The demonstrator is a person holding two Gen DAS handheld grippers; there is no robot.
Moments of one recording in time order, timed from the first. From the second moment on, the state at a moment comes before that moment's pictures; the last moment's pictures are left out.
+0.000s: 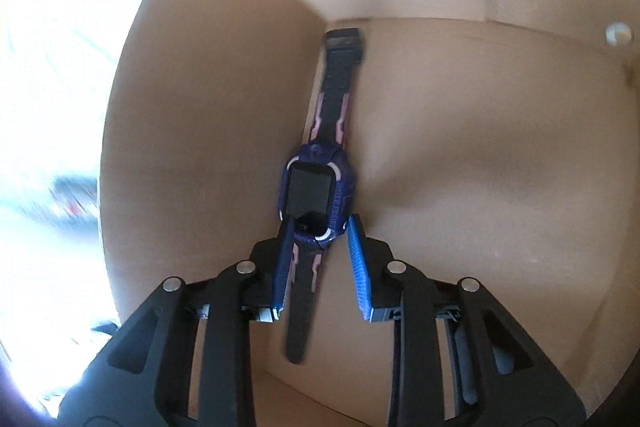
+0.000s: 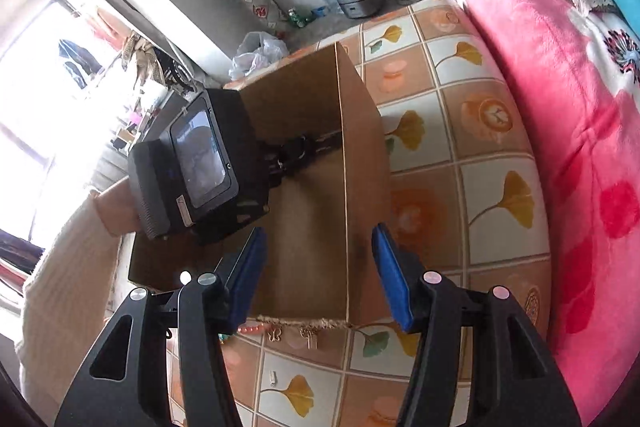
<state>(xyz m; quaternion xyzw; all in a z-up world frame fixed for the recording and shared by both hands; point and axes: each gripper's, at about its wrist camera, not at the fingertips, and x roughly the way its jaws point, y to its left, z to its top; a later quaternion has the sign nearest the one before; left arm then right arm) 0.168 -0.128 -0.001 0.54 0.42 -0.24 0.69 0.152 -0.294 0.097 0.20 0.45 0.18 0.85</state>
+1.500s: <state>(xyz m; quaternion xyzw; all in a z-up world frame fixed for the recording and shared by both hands) 0.017 0.024 0.026 0.12 0.40 -0.22 0.88 -0.013 -0.181 0.019 0.00 0.27 0.23 0.93</state>
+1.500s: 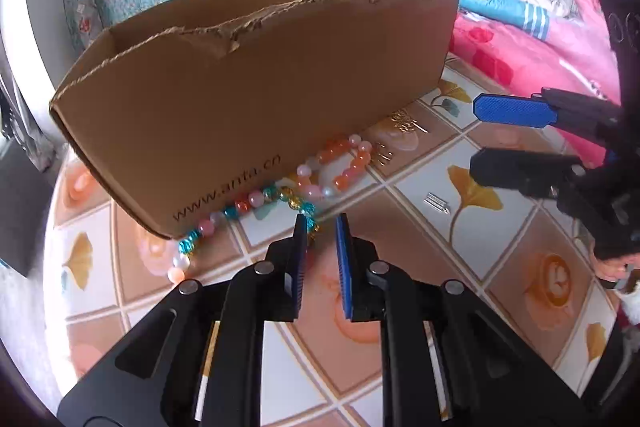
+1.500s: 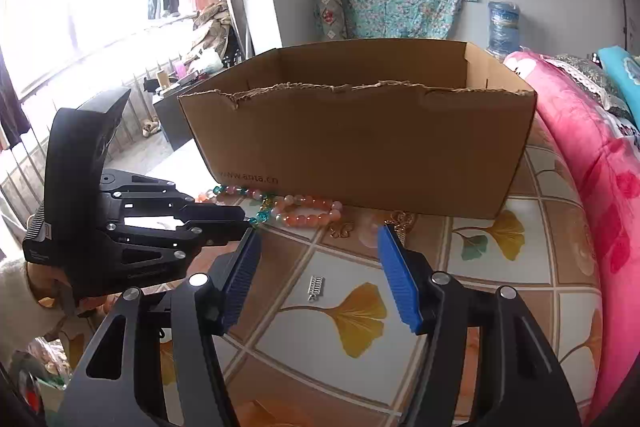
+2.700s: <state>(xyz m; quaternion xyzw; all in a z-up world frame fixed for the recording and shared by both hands) -0.001 0.067 0.017 0.07 0.42 -0.20 0.88 0.035 -0.083 0.003 -0.17 0.38 0.25 0.87</state>
